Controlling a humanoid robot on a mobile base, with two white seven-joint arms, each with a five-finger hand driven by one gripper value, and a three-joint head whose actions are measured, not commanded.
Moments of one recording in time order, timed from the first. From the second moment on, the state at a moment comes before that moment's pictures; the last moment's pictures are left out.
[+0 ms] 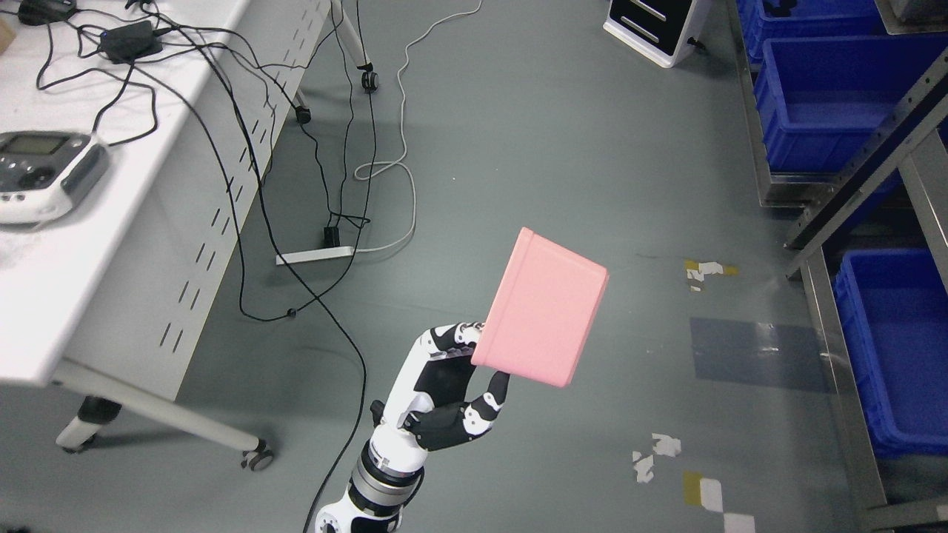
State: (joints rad) left arm -0.09 0.00 -0.47 -1.53 0.61 -0.78 -0.66; right arm 0.00 0.00 0.00 0.00 0.00 0.02 -0.04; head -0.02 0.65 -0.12
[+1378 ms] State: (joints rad) left arm -0.02 0.00 -0.53 -1.53 0.61 -0.79 -0.69; right arm 0.00 0.00 0.00 0.00 0.00 0.02 -0.04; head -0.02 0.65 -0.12
